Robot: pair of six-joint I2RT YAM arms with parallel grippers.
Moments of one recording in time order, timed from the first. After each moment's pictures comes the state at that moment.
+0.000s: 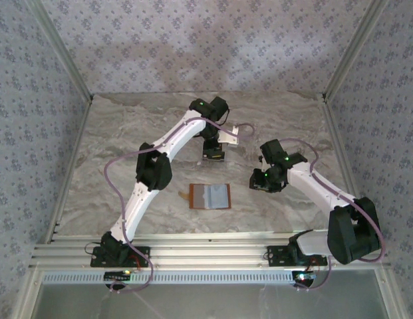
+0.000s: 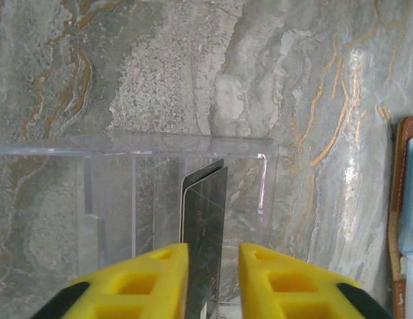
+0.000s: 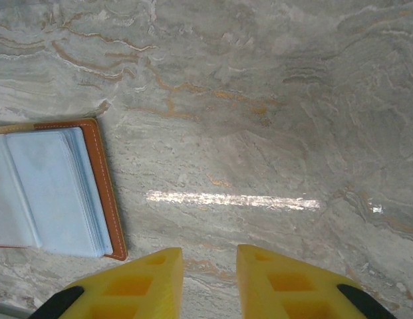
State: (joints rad) left arm -0.67 2.53 2.53 -1.41 0.24 0.93; right arm 0.37 1.32 0.85 -0.82 -0.22 0.49
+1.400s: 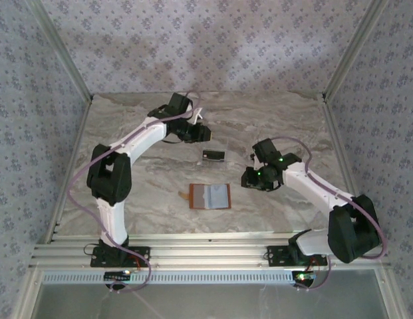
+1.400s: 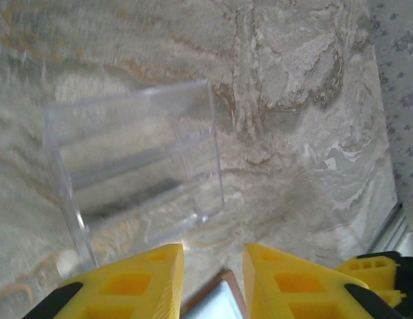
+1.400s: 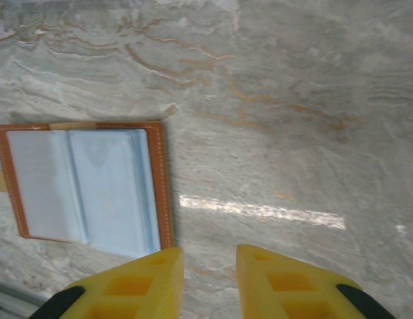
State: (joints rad) left arm -0.50 1.93 1.61 -0.64 0.55 -0.44; right arm 0.46 1.33 0.87 -0.73 -0.26 0.54
